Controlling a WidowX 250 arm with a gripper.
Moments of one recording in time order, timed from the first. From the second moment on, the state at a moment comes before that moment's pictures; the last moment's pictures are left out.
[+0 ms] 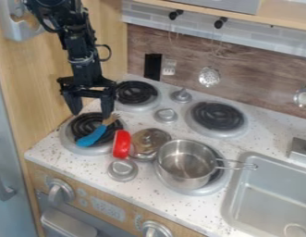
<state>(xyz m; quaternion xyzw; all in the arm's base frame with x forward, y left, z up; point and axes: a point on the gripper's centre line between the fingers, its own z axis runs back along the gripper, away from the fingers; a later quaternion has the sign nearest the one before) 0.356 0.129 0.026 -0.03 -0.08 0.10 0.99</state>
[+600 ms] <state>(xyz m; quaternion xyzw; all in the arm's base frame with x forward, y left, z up) 0.369 0.072 0.007 -0.04 -0.08 0.05 1.00</state>
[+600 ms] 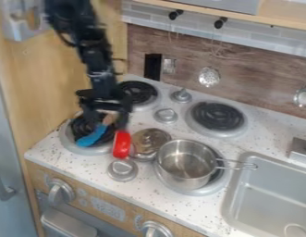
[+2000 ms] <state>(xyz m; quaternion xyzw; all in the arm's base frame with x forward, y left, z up) 0.381 0.054 -0.057 -0.02 0.01 0.09 1.00</state>
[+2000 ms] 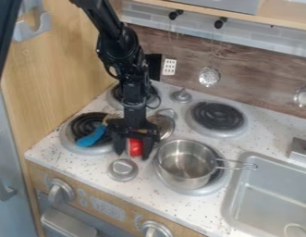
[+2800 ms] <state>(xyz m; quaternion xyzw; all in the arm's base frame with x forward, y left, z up) 0.431 0.013 0.039 -0.06 -0.12 0.03 0.99</state>
